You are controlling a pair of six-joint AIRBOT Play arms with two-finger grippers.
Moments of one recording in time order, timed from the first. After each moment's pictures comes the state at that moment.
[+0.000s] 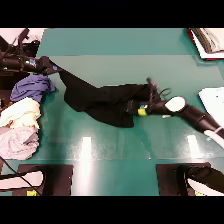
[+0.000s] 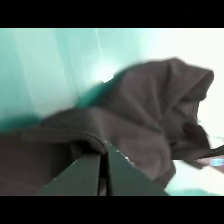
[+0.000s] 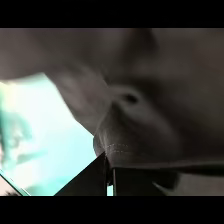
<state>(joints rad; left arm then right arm) 0.17 -1.40 1.45 0.68 -1.22 -1.16 0.42 -1.14 0.83 -0.66 0.68 1.51</state>
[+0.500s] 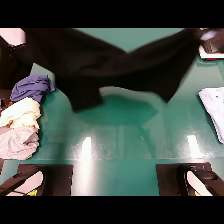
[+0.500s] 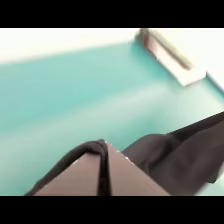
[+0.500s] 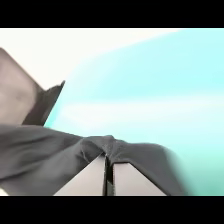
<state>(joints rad) 0.17 -1.09 1.92 0.67 -1.17 -1.18 -0.13 -0.81 1.39 -0.82 0.97 1.50</state>
